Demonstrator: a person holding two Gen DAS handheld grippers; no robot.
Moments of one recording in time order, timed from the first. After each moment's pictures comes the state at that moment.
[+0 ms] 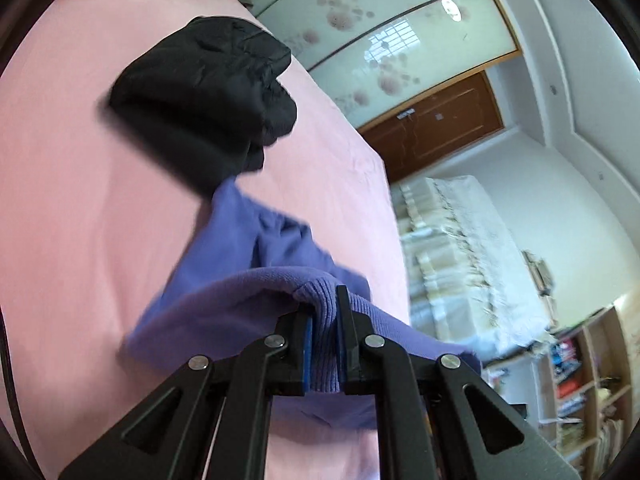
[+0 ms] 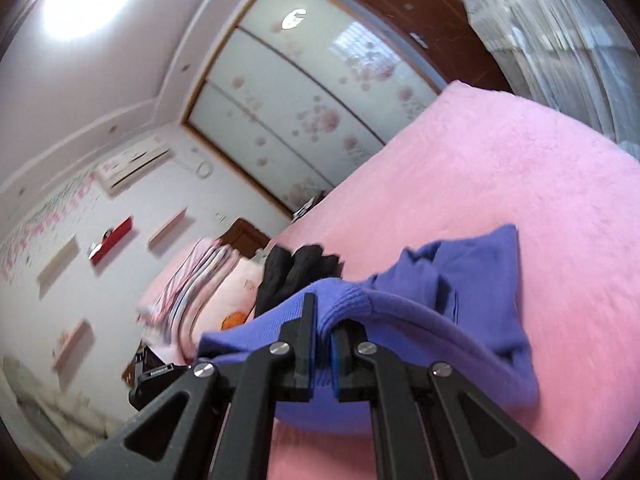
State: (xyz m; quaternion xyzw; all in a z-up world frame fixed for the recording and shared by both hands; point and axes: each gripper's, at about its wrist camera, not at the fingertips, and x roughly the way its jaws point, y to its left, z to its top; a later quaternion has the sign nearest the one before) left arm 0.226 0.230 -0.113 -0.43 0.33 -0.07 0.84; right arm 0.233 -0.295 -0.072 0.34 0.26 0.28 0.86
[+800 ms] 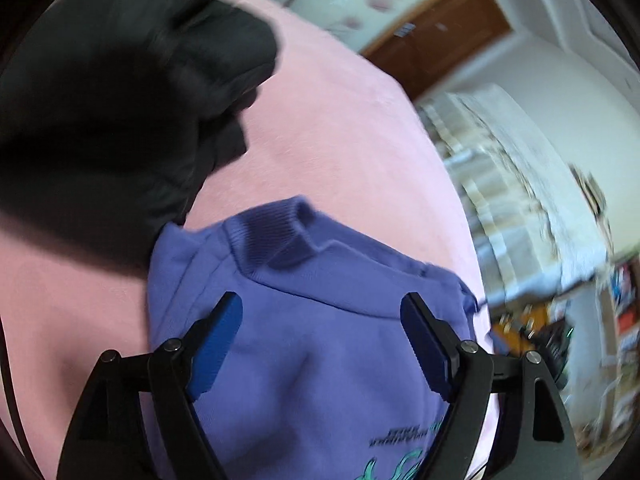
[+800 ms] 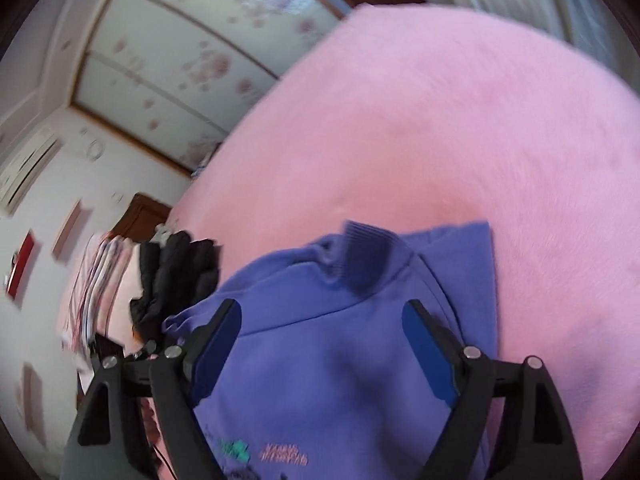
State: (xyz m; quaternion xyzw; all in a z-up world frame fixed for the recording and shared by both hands) left arm 0.418 0.195 -0.199 -0.28 0.44 -0.13 0.84; right arm 0.407 -0.288 -0.163 0.31 0.42 0.17 0.84
